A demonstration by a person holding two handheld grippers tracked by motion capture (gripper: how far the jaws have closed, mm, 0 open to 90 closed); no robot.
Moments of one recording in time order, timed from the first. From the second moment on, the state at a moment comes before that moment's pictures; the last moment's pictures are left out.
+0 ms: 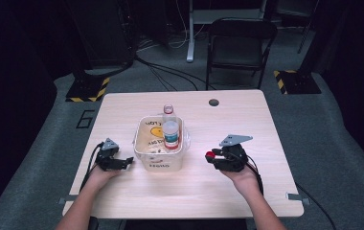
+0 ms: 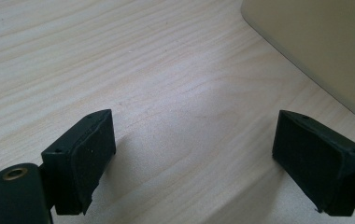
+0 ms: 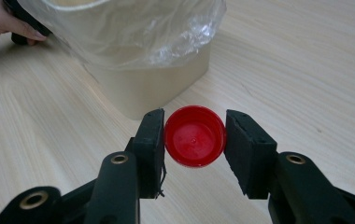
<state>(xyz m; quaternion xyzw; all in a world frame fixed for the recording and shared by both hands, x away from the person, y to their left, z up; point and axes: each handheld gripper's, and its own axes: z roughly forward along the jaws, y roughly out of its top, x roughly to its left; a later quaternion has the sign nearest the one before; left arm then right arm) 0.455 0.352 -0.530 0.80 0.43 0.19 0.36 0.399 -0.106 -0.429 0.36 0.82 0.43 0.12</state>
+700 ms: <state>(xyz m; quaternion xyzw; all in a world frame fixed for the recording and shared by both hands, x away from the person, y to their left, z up) 0.455 0.353 -0.530 0.80 0.43 0.19 0.36 0.404 -0.085 -0.379 0.31 0.83 0.44 0.14</state>
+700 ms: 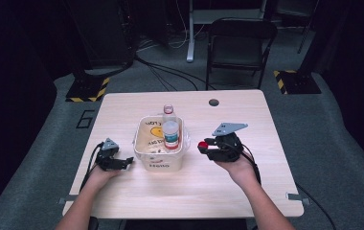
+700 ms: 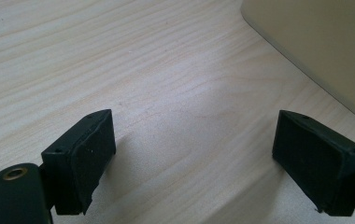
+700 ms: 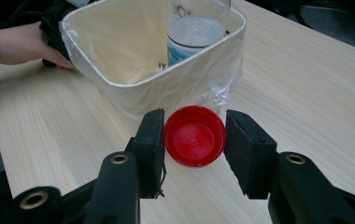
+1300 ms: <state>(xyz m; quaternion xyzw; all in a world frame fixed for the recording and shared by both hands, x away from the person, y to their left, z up) 0.455 0.353 -0.530 0.80 0.43 0.19 0.36 0.415 -0.055 -0.348 0.28 0.84 0.45 0.15</state>
